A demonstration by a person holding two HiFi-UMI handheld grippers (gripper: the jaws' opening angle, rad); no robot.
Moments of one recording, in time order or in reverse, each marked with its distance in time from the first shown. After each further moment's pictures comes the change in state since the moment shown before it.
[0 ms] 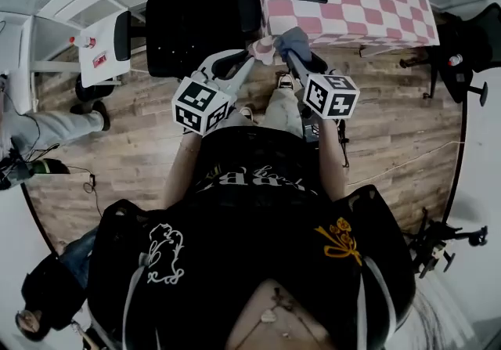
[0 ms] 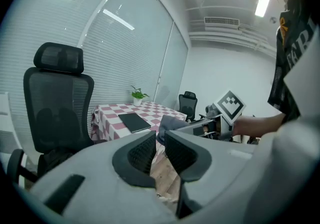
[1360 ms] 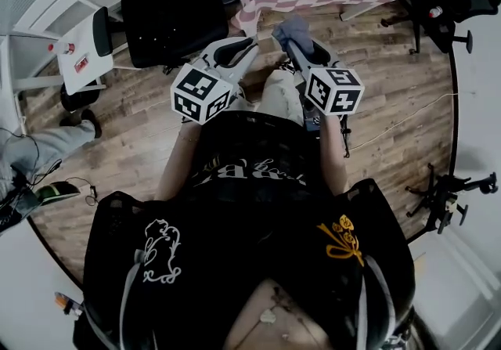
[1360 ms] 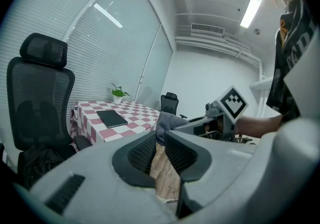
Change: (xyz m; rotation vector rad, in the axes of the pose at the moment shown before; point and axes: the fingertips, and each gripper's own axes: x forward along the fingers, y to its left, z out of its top) left arm -0.030 -0.075 -0.022 0.024 -0.028 -0.200; right arm -0.091 0.034 -0.037 -0.037 -0.054 -0.145
